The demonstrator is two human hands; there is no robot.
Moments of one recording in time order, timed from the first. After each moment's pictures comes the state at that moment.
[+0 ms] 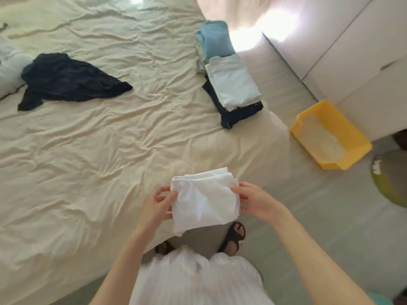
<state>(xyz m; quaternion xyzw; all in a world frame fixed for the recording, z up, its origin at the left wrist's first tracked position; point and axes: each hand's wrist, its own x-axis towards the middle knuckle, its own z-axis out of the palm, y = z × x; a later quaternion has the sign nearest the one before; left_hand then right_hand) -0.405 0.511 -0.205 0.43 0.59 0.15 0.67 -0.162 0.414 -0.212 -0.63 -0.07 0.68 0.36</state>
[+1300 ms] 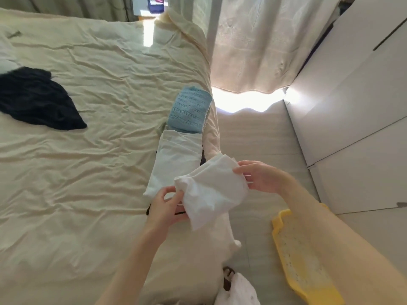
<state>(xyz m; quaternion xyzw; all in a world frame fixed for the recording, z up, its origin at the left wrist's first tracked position) 0.058 0.664 -0.198 0.23 0.61 0.34 0.67 0.316 0.723 -0.176 -0.62 -0.29 0.70 0.18</state>
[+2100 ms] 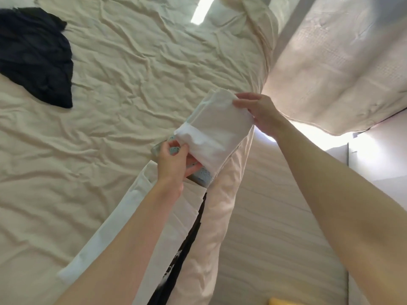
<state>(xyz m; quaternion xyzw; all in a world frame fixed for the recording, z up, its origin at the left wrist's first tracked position) 0.147 0.965 -0.307 0.04 0.62 0.56 0.54 0.297 1.129 -0.287 -0.55 -0.50 0.61 0.27</state>
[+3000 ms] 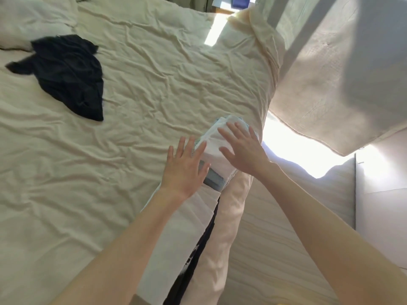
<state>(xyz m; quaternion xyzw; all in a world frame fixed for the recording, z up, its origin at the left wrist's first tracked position) 0.105 0.948 -0.295 0.66 0.73 0.06 0.18 0.264 1.052 -0.287 -0.46 -0.88 0.12 -0.04</state>
